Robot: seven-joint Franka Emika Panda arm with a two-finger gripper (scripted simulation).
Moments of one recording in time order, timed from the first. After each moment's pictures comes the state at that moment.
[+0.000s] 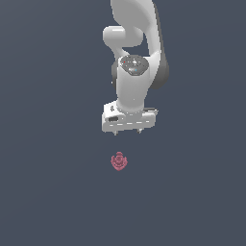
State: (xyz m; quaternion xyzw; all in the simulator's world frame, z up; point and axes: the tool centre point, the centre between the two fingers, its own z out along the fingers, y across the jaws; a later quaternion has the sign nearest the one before) arm 0.009 0.019 0.177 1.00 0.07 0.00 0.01
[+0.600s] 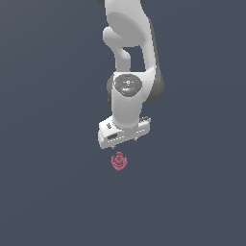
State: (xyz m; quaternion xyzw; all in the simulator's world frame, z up) arm 0.041 0.005 0.144 0.98 0.19 0.00 0.01
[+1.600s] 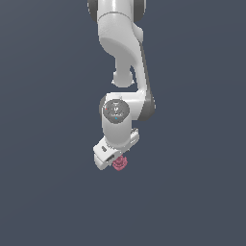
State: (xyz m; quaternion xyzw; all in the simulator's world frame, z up) arm 0.077 -0.018 0.092 0.94 0.35 0.00 0.00
